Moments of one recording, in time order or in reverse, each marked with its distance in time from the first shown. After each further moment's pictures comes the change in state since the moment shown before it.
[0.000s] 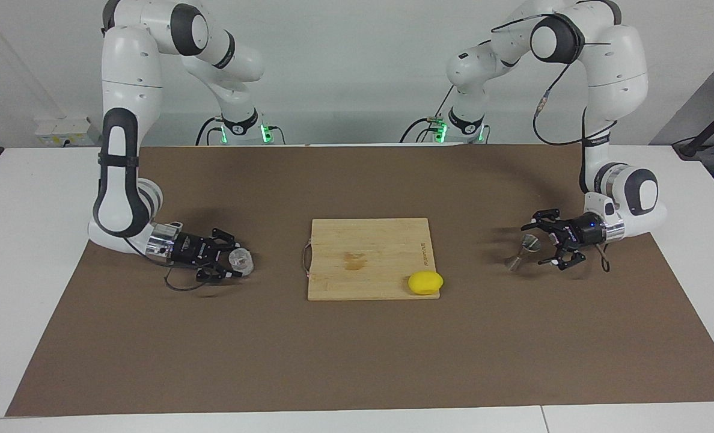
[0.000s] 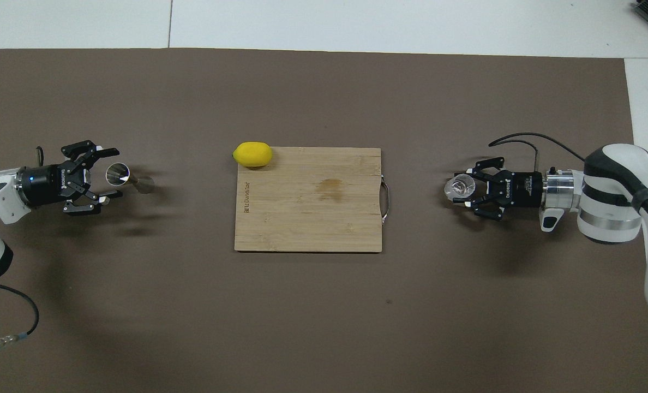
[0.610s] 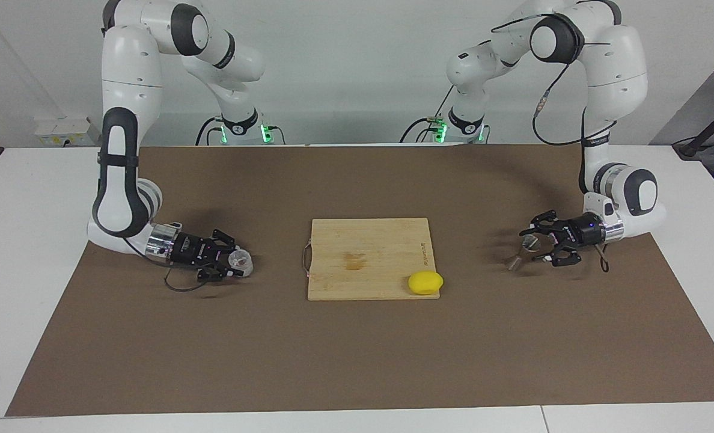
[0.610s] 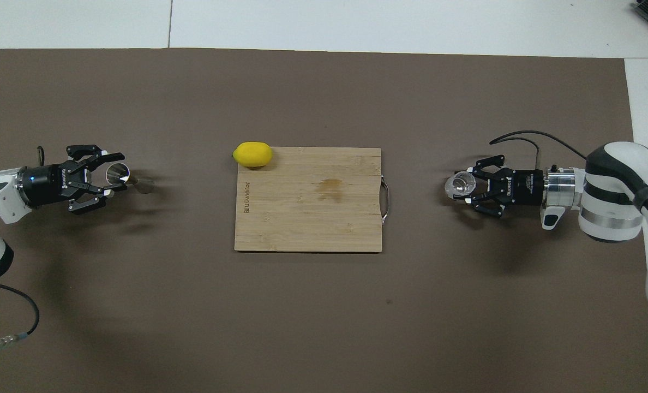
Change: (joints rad) left arm 0.000 0.000 0.000 0.000 0.000 0.001 0.000; right arm 0.000 0.000 0.000 0.015 0.000 -0.001 0.000
